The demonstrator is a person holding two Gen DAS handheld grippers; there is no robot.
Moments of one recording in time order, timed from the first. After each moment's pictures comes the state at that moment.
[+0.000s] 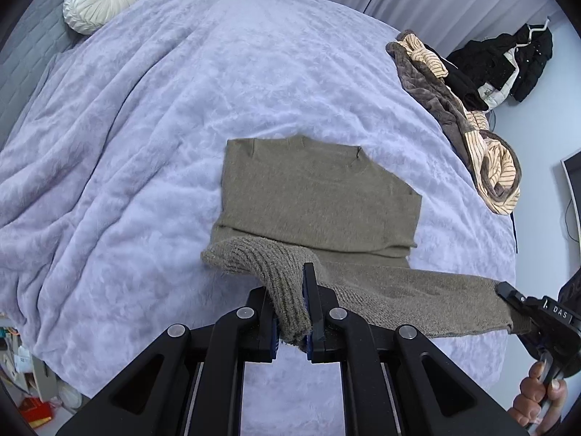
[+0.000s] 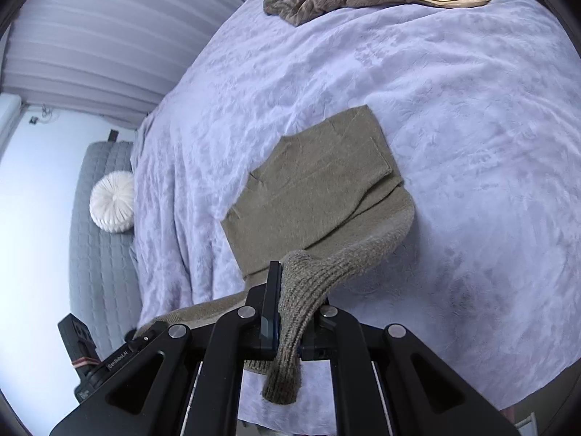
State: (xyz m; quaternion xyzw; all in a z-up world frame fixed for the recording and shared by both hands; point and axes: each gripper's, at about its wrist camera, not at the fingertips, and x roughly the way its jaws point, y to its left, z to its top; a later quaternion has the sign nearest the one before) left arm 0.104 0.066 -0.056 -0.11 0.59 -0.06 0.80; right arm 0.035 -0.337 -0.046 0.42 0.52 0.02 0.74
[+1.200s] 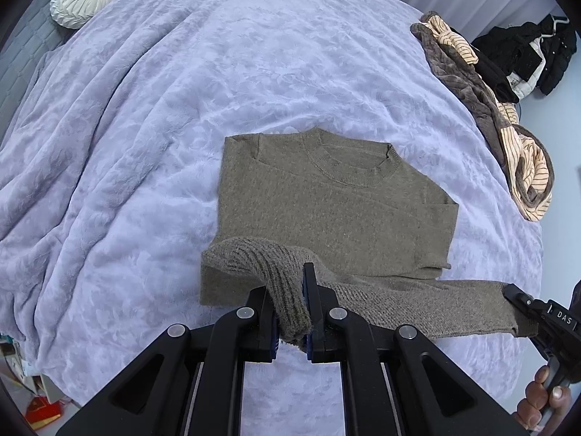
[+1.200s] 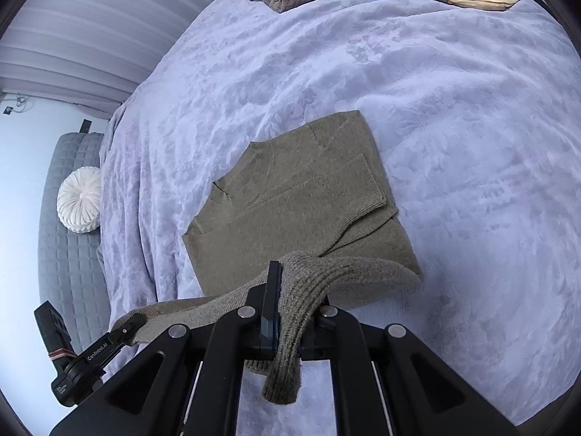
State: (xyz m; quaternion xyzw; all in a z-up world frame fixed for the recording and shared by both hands) left arm 0.175 0.048 -0.122 -0.08 0.62 -0.03 0.78; right arm 0.111 -0.340 -0.108 0.37 0.56 -0.01 0.74
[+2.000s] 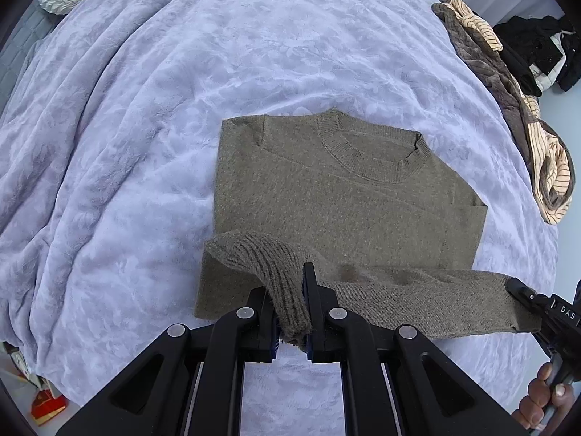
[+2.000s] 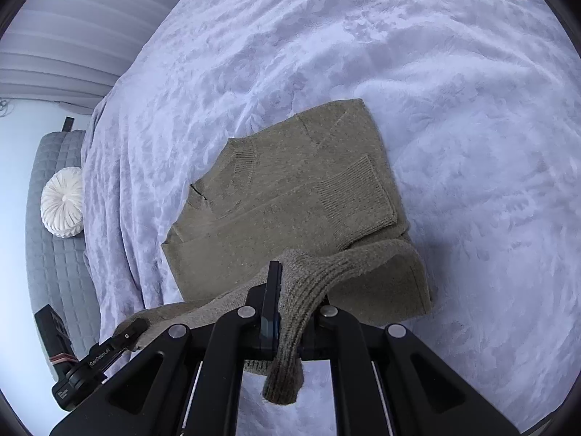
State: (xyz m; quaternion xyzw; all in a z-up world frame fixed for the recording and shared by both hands) left arm 0.216 0.046 -0.177 -0.08 0.66 -0.01 0.75; right arm 0.158 -0.339 -0.161 0.37 0.59 -0.02 0.71
